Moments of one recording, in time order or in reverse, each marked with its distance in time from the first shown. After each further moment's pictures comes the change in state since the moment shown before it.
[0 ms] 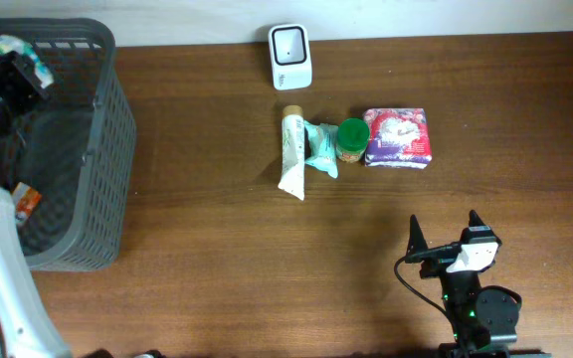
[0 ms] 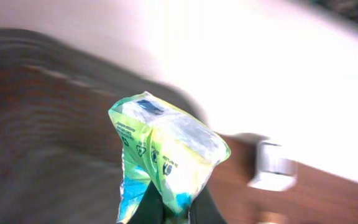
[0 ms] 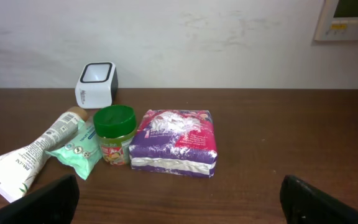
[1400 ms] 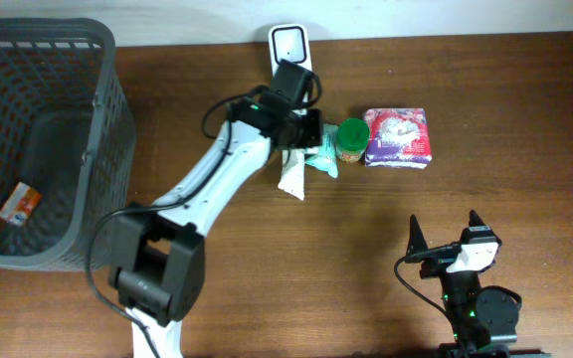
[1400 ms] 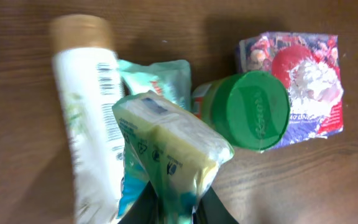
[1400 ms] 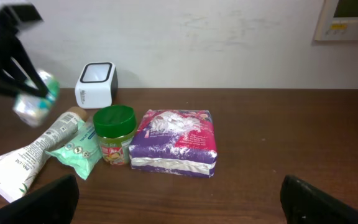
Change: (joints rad) left arm -0.939 0.552 0.001 0.031 -0.251 -0.272; right arm 0.000 0.000 0.000 0.000 0.000 0.000
